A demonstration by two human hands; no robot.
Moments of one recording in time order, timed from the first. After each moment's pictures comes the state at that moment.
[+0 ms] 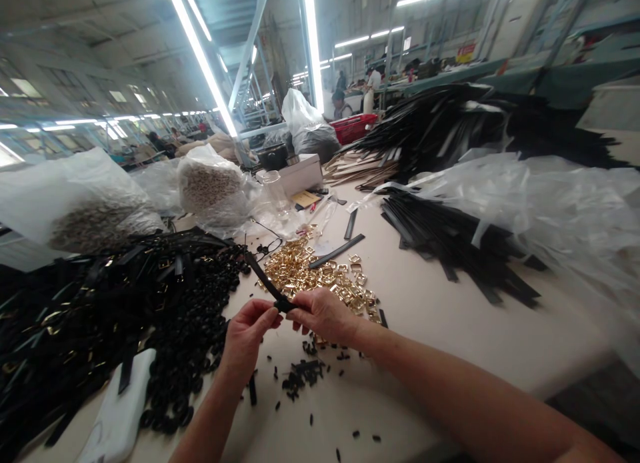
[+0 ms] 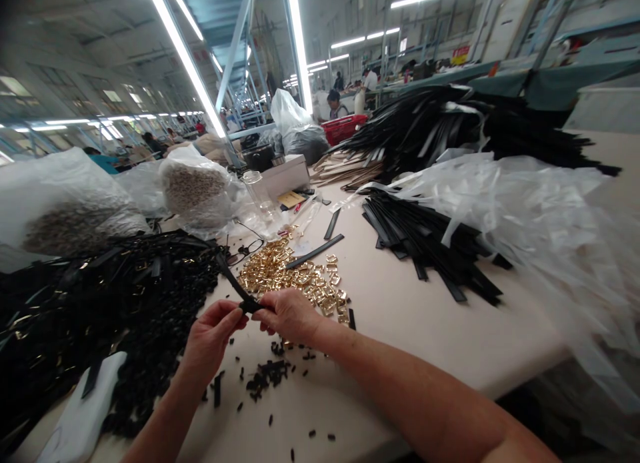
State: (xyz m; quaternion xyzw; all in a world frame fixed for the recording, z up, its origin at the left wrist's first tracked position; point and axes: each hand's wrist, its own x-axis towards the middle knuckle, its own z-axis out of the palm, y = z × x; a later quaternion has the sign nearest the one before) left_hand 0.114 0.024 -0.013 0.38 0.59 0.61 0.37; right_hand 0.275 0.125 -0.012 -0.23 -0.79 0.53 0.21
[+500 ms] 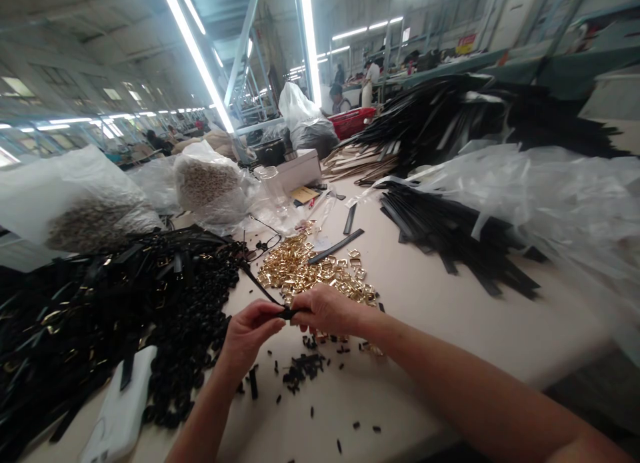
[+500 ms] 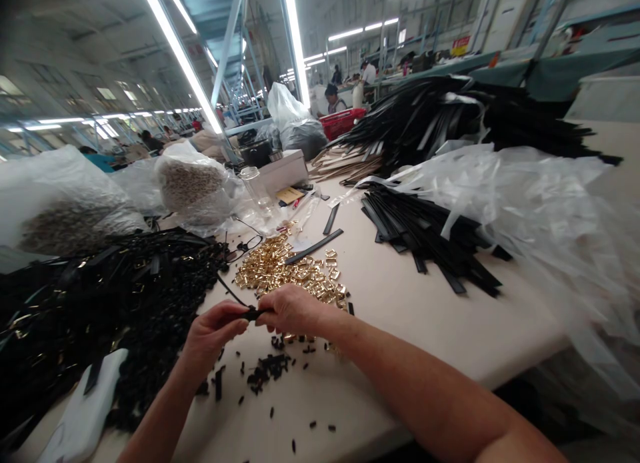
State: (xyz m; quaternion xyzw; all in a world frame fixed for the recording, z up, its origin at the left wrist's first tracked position) left_hand 0.113 0.020 -0.002 0.45 0.60 0.55 0.37; right_hand 0.286 0.132 0.002 -0.19 -0.86 0.46 0.12
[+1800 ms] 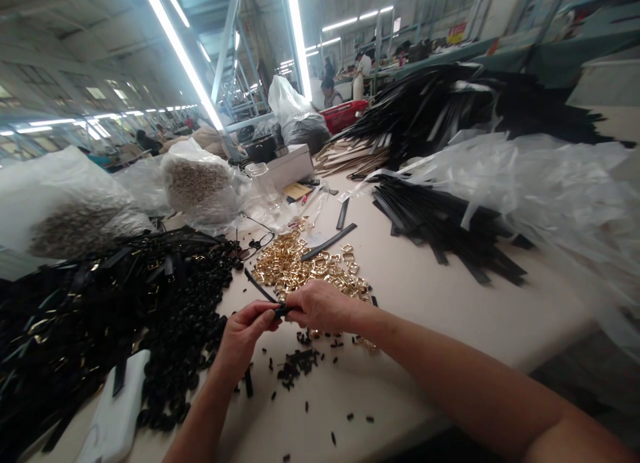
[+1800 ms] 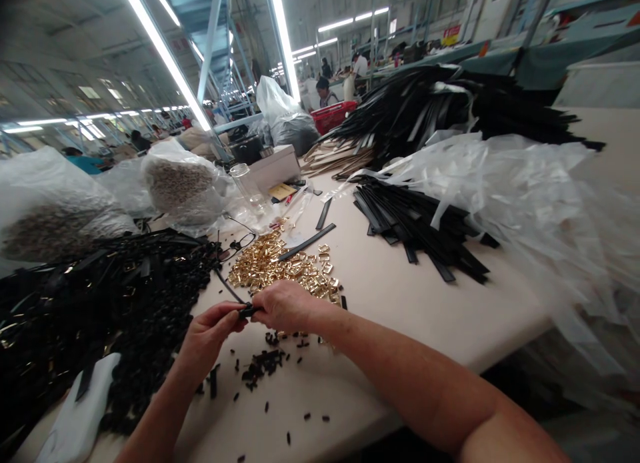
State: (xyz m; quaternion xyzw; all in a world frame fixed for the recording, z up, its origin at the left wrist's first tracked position) left_hand 0.102 0.020 -0.026 0.44 0.60 0.53 0.41; right_hand 0.289 0.128 0.015 -0.20 -0.94 0.25 0.11
